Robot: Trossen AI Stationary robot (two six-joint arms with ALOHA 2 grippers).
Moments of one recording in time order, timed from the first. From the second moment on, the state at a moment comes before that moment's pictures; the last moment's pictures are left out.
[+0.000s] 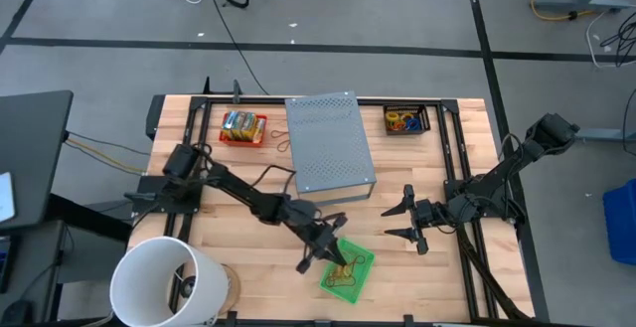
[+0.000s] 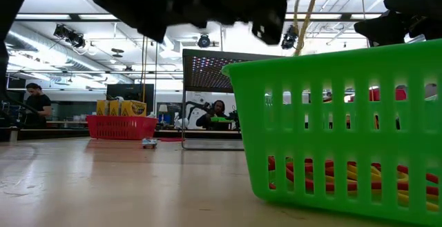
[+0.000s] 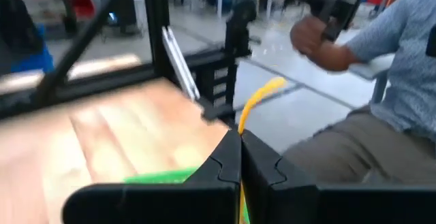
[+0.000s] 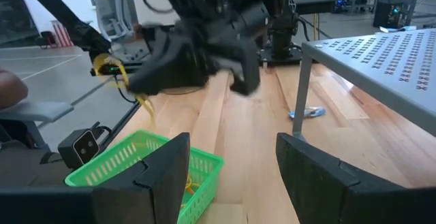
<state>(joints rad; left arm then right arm) -0.30 2.01 1.09 0.77 0.37 0.07 0.66 1.00 0.15 0.72 0.50 0.16</state>
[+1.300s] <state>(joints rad) -0.29 2.10 1.10 0.69 0.38 0.01 0.66 1.00 0.15 0.71 0.50 0.17</state>
